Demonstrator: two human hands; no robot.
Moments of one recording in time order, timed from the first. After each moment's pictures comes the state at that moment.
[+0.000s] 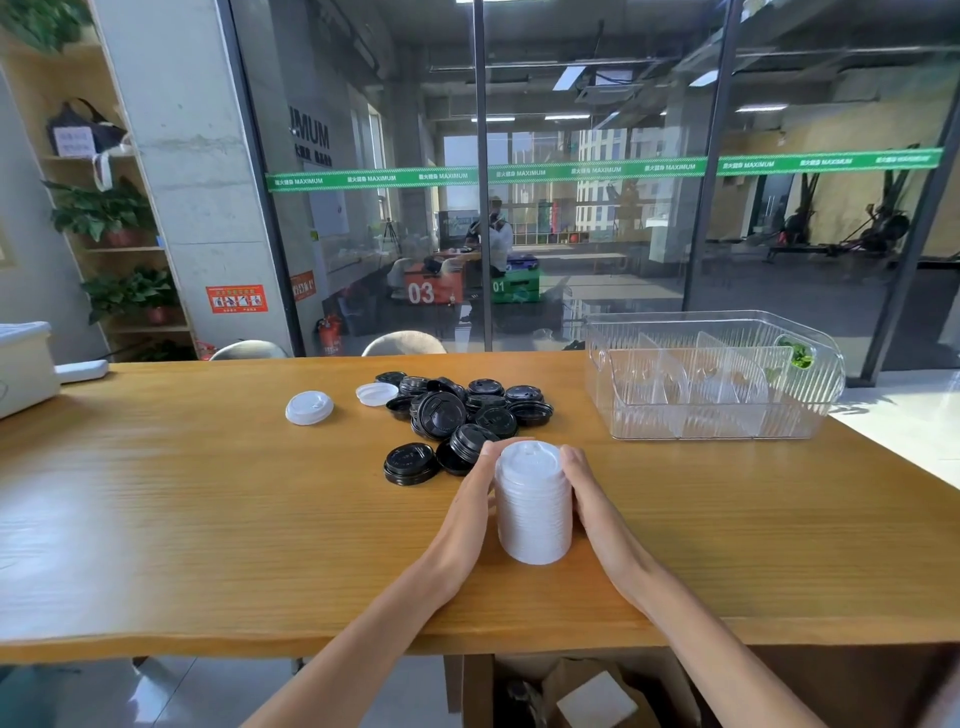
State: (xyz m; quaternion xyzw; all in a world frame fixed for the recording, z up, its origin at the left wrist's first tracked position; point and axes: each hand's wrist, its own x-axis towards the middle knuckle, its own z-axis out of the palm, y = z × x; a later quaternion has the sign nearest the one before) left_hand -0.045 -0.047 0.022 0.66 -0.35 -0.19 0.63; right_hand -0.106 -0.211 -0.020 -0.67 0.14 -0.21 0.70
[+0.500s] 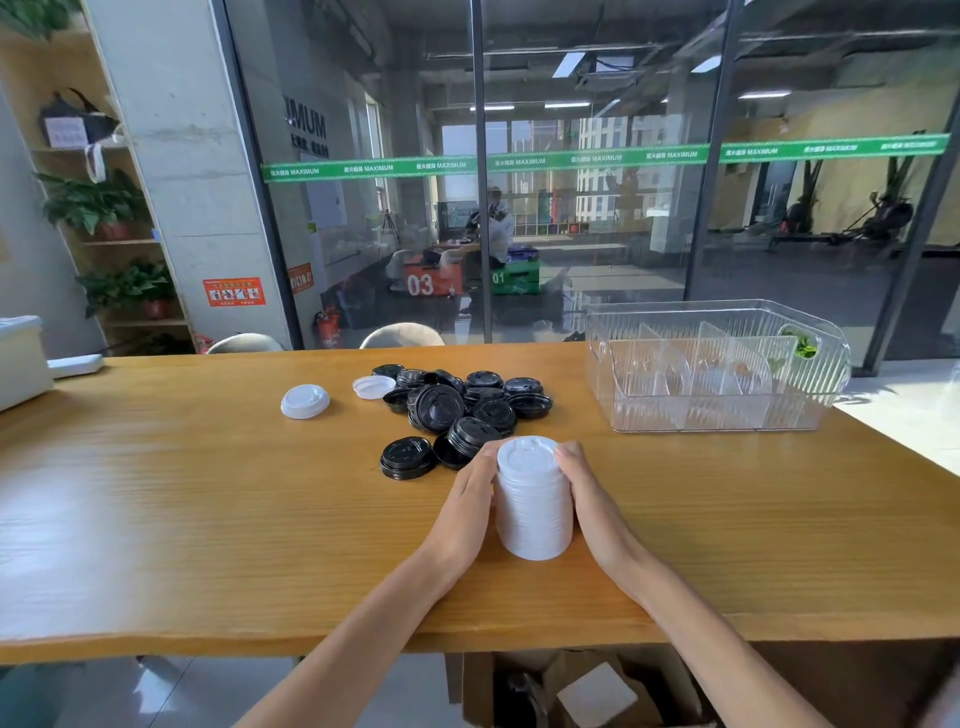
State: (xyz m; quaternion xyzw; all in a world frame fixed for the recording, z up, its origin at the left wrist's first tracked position) left_hand -0.030 -0.056 0.011 0.68 -0.34 -0.19 0.62; right_hand -0.095 -0.217 -0.033 -0.67 0.15 -0.22 0.69
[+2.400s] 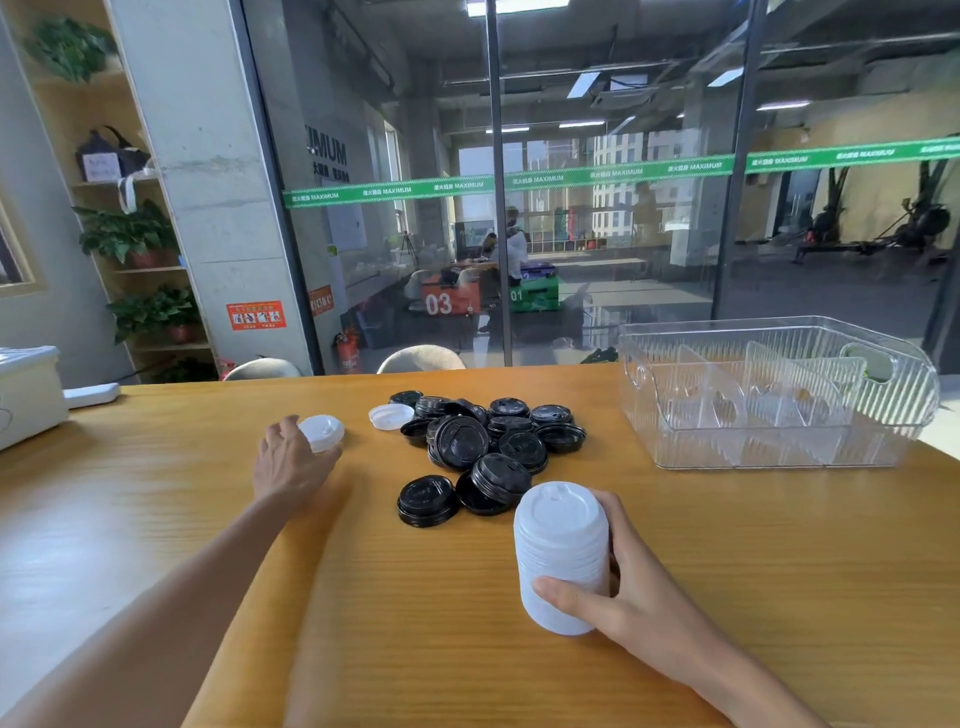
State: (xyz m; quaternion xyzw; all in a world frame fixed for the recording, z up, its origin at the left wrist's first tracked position) left_hand 0.250 0.047 0.017 0.94 -0.11 0.13 0.29; right_hand -0.132 -0.197 -0.005 -0.82 0.02 -0.21 0.53
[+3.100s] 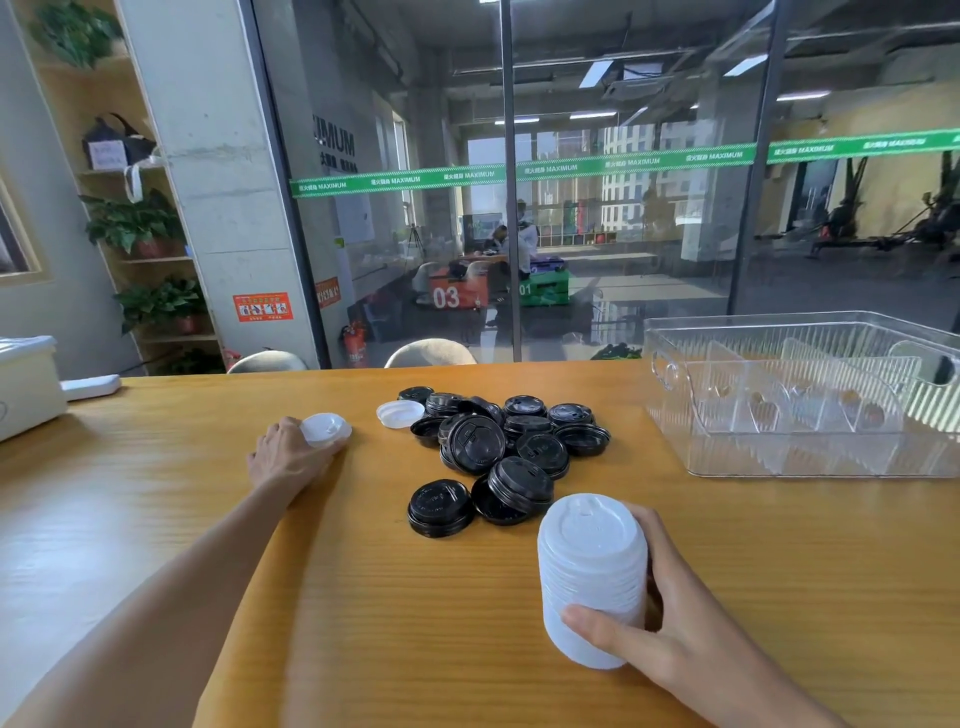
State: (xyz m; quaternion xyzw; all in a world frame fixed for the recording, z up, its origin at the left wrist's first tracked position) left_hand 0.304 0.047 0.005 0.95 -0.05 0.12 0.29; right_hand -0.129 -0.198 -0.002 -0.84 0.01 -0.21 0.51
